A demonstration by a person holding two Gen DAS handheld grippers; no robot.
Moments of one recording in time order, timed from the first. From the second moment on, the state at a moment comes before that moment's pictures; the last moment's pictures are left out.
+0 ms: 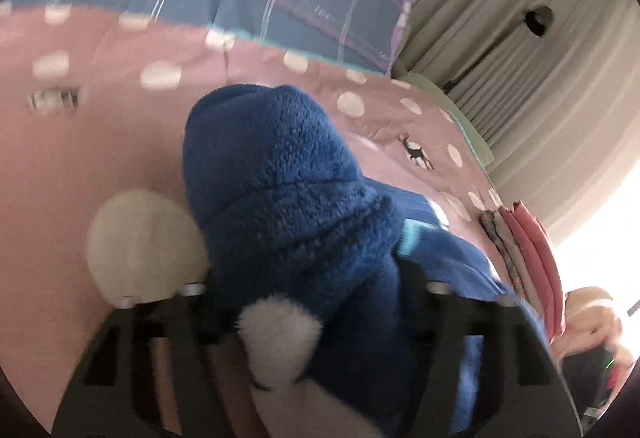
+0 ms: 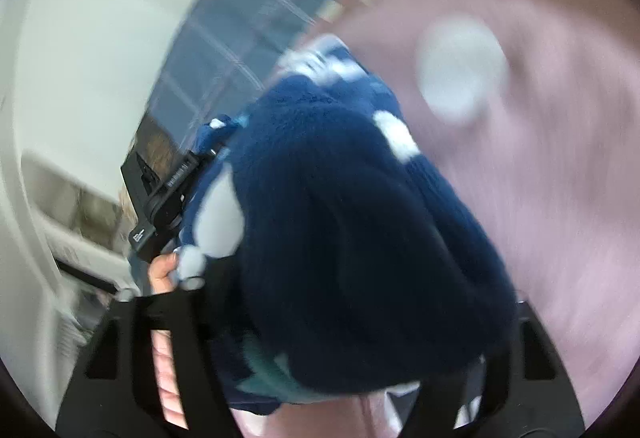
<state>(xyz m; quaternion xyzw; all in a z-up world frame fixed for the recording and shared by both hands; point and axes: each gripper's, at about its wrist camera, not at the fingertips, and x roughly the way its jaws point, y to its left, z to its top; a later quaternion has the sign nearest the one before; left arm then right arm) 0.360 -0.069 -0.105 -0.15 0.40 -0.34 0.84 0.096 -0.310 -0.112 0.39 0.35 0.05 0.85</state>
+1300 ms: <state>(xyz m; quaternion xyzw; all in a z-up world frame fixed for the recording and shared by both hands) 0.420 0.109 -0.070 -0.16 0.35 -0.07 0.92 0.338 -0.221 -0.079 0.13 0.34 0.13 0.92</state>
